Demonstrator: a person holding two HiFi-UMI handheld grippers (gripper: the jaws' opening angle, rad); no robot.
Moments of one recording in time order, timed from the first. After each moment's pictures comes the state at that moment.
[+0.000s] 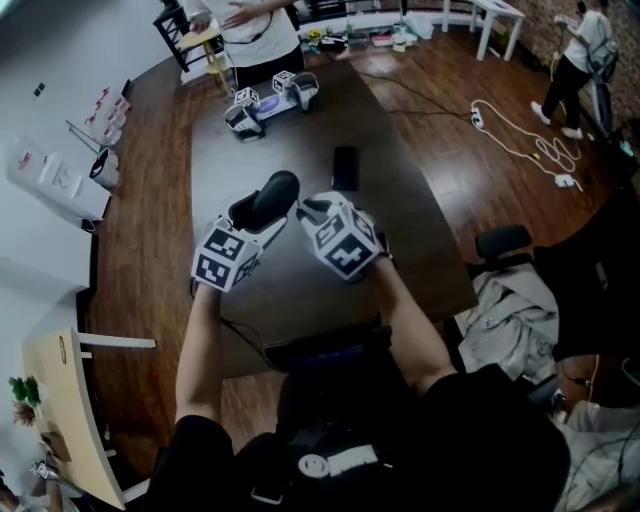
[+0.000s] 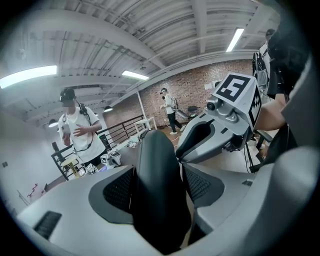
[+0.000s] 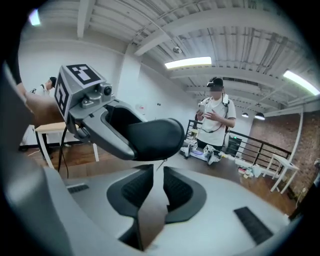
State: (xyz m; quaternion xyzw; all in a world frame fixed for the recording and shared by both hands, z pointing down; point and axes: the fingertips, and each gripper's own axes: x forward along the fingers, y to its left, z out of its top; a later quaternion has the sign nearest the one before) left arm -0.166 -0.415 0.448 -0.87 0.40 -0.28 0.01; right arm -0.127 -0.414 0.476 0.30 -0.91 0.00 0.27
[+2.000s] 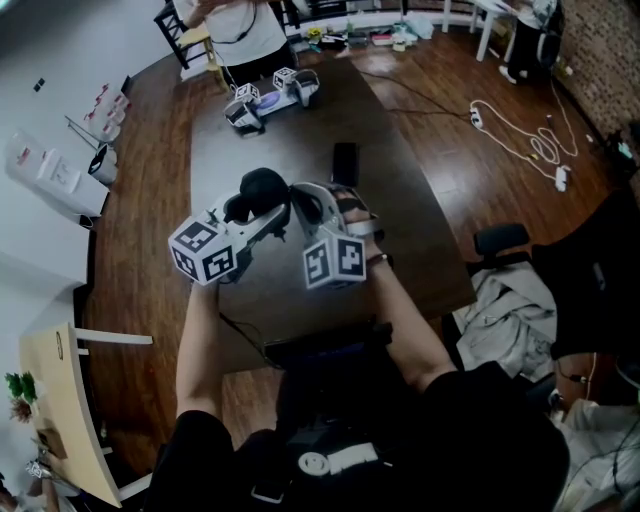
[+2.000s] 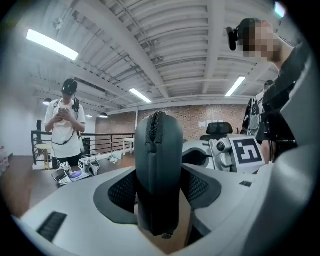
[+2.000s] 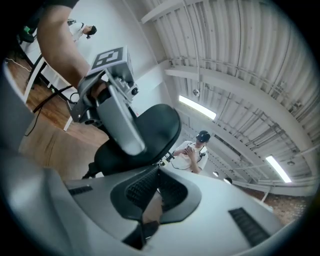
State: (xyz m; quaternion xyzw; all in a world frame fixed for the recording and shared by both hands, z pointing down) left arm -0.161 -0.398 0.413 -0.93 0.33 -0.09 -0.08; right arm -0.138 -0.407 0.418 0.38 -0.84 -0.33 0.22
